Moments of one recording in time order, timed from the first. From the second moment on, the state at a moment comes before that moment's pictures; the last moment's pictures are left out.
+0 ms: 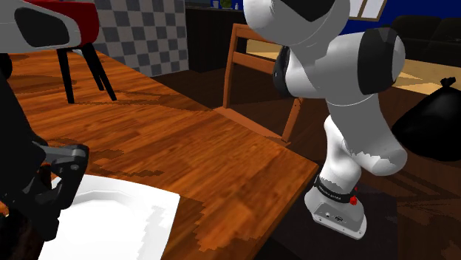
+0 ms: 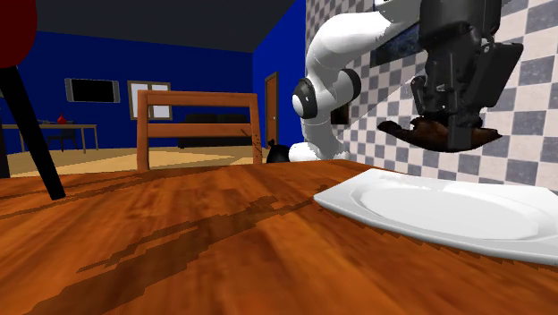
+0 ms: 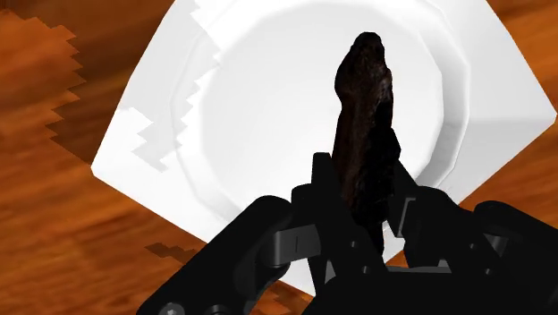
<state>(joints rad) 0.82 0.61 0.69 -0.86 -0.42 1.44 1.77</state>
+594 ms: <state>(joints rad) 0.74 0.55 0.71 -1.10 -0.38 1.61 1.79</state>
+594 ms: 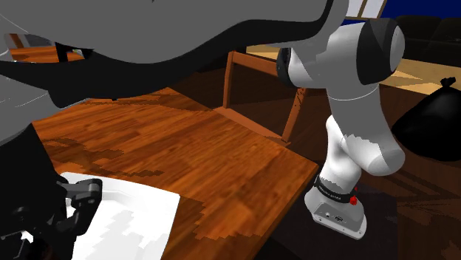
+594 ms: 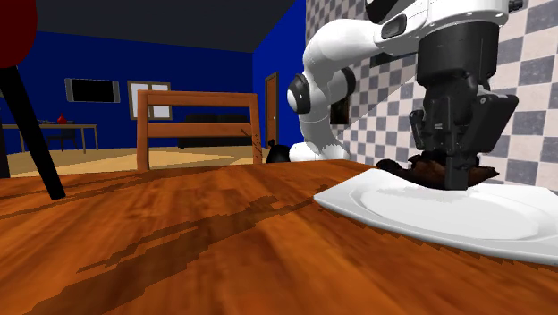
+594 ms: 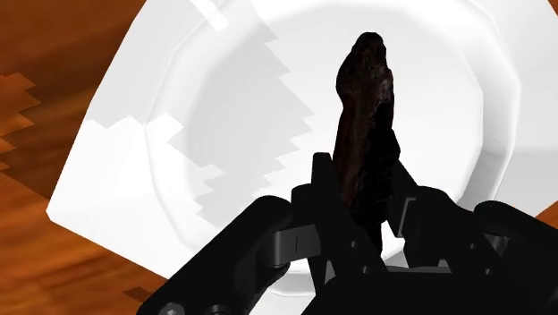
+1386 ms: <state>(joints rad) 0.73 0.54 0.71 -1.12 -0.38 1.62 1.79</state>
